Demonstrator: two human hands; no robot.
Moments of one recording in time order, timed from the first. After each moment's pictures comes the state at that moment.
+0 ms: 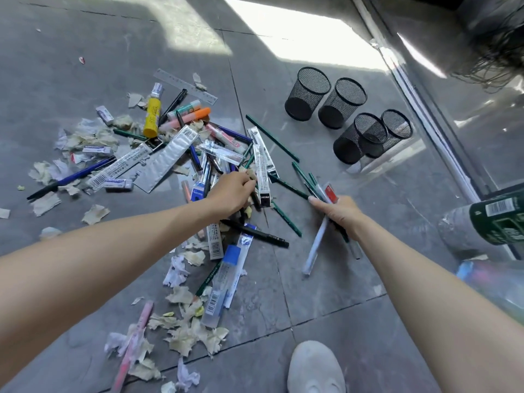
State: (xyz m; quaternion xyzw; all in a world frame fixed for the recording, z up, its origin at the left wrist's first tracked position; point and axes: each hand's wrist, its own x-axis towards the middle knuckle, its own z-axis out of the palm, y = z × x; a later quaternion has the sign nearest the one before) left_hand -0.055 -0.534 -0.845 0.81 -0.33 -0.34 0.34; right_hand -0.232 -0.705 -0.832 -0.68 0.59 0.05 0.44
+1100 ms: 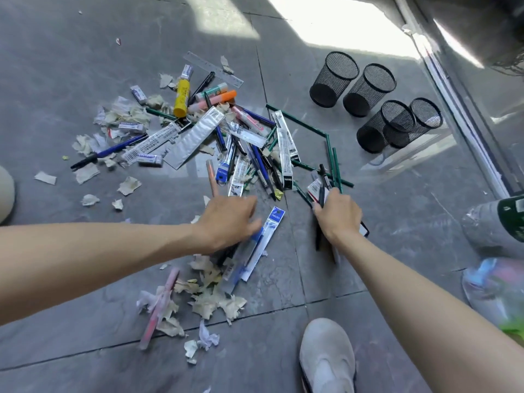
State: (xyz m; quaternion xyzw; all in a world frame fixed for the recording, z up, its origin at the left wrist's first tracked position) left_hand -0.098 -0.449 -0.853 0.85 -0.49 -0.16 0.14; right_hand -0.224 -0.629 -0.840 -0.88 0.47 0.10 0.03
